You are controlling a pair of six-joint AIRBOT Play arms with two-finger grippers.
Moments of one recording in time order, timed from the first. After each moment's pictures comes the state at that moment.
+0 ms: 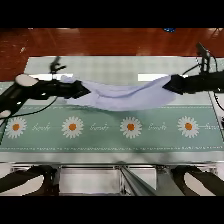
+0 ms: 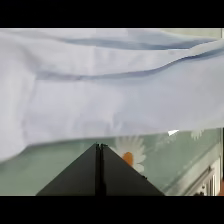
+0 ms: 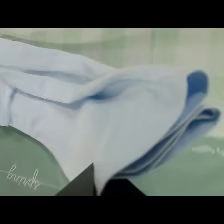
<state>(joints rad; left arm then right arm) -0.20 -1.34 1.00 0.56 -0.93 -1.19 -0.08 -1.01 0.99 -0.96 1.12 1.41</state>
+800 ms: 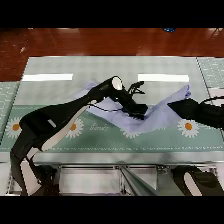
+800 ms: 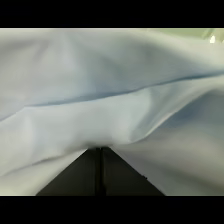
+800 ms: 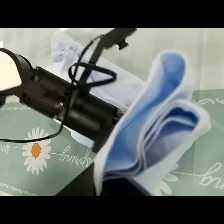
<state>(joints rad) -0.71 -1.99 1.70 0.71 -1.24 -1.44 -0.08 -0.52 0.75 -0.86 1.16 1.56</state>
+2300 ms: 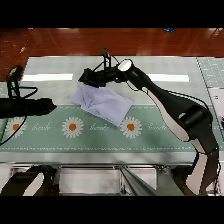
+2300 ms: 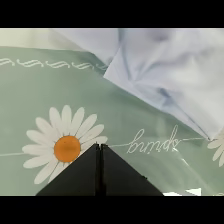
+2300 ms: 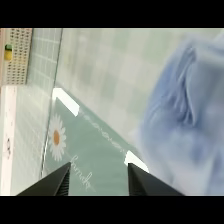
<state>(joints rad) 0.01 -0.78 0.78 1.16 -1.12 -1.54 0.56 -2.05 1.85 -0.41 0.86 1.40</state>
